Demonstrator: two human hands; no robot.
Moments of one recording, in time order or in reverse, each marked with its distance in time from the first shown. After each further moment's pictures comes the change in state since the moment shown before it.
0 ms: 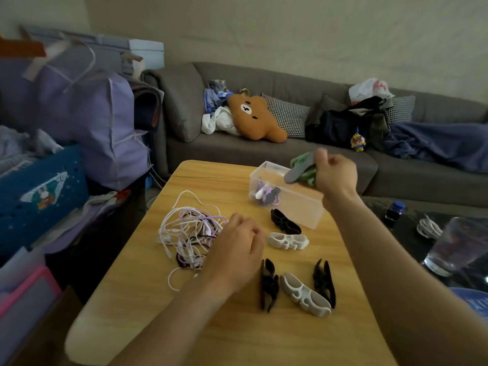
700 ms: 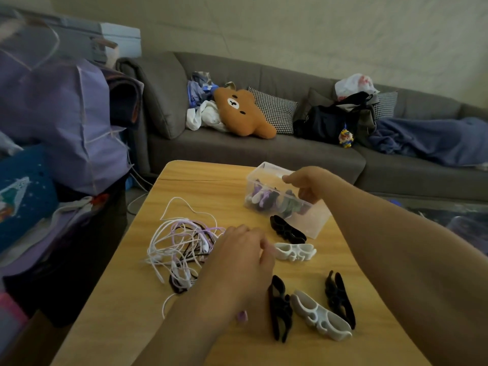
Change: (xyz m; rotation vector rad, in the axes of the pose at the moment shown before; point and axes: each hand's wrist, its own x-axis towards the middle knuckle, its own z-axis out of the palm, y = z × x) left_hand 0.015 -0.002 -0.020 0.074 -0.132 0.013; right_hand 0.087 0.026 0.067 -0.654 -0.566 0.547
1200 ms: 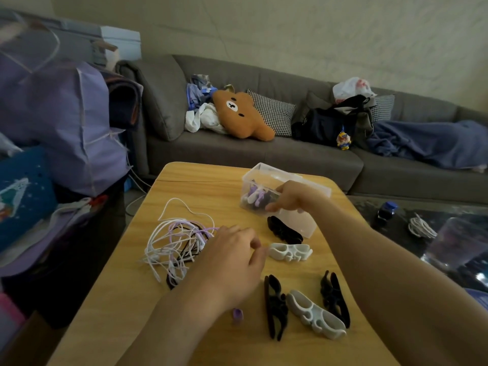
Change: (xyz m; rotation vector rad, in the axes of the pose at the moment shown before) left_hand -0.003 -0.005 -0.010 0.008 -0.023 0.036; right_hand -0.027 0.016 0.030 -0.568 0.131 -0.349
